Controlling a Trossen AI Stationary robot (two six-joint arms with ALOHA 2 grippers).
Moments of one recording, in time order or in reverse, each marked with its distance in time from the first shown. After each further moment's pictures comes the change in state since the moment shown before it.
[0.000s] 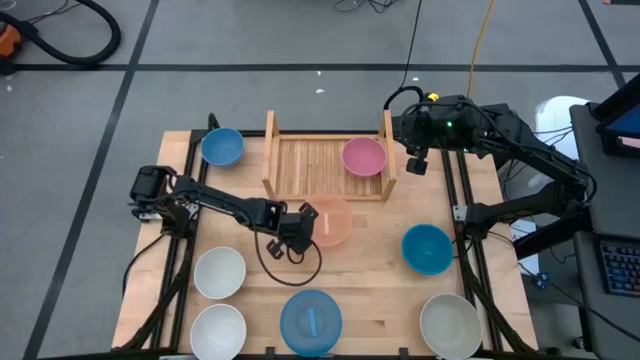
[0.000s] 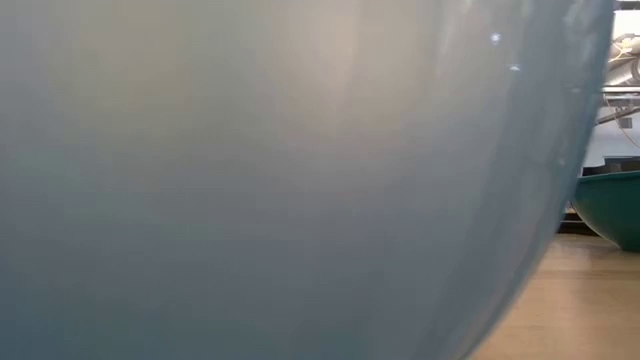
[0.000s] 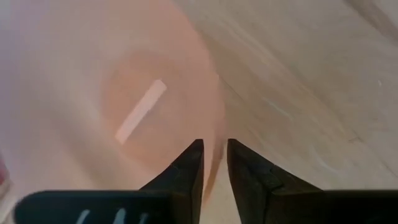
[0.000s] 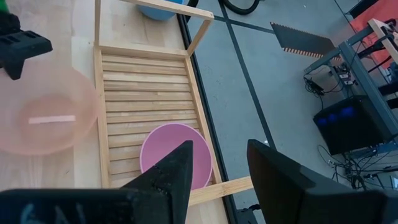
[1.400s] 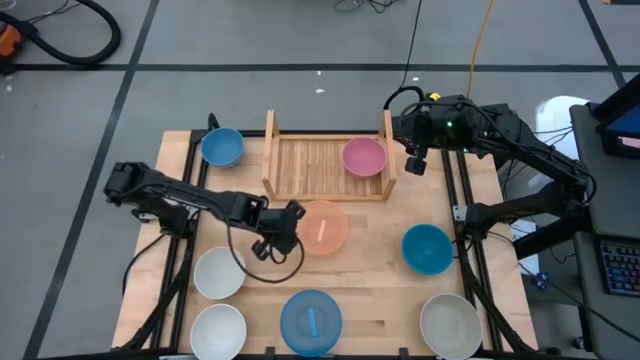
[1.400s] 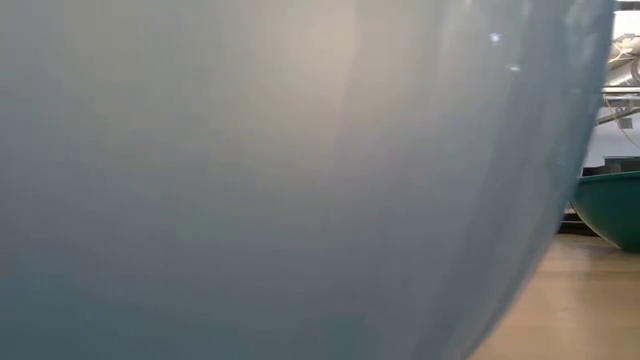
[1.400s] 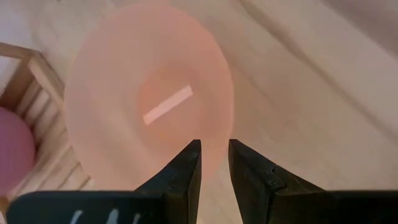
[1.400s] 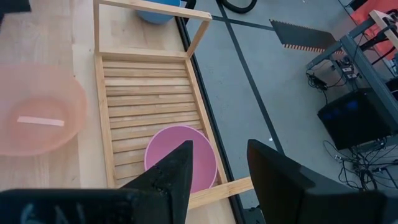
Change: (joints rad) left arm -0.033 -0.206 0.001 -0.161 0.050 -0.030; right arm 0.000 0.000 0.000 0.003 0.000 0.050
